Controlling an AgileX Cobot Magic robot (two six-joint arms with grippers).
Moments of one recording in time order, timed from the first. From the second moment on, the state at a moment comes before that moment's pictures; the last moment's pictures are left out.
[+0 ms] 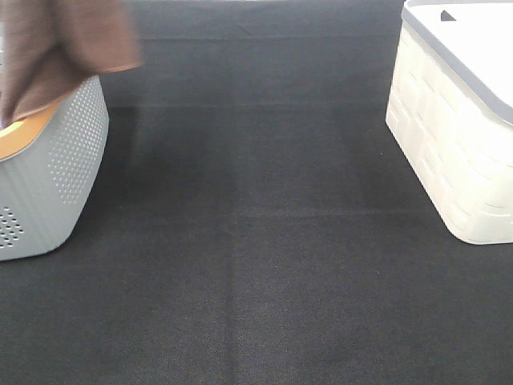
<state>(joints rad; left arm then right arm) -0.40 1.44 -1.77 -0.17 0.42 -0.01 0.05 0.13 -0.51 0.39 0.98 -0.23</state>
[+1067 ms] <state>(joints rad) -0.68 1.66 -1.77 -0.17 0.37 0.01 0.43 1.10 -0.79 0.83 0.39 -1.05</state>
